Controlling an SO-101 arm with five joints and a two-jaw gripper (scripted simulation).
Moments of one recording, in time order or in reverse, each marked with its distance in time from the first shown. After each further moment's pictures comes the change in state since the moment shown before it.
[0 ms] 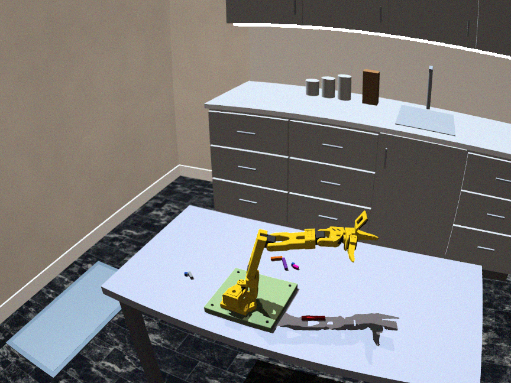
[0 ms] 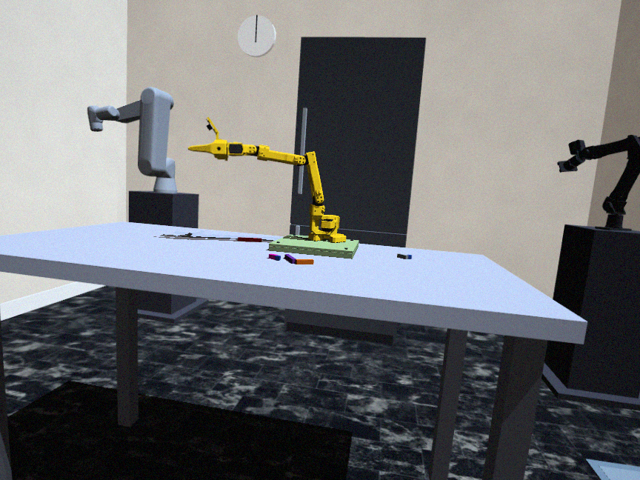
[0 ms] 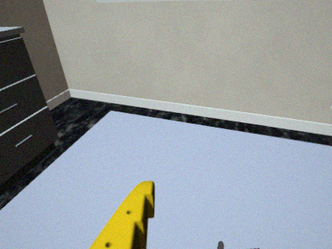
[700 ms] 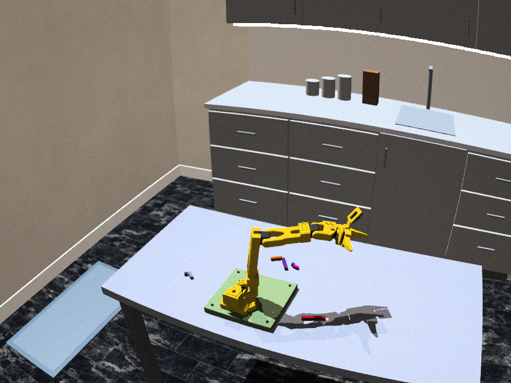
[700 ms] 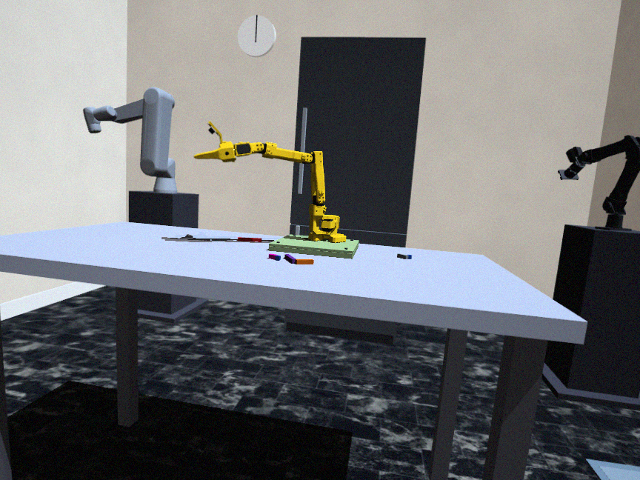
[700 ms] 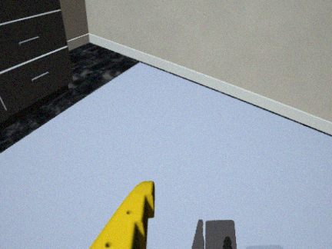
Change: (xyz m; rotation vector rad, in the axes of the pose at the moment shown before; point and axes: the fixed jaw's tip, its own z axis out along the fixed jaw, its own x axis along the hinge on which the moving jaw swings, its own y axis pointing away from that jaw) arm 0.023 0.044 -0.021 -0.135 0.158 -0.174
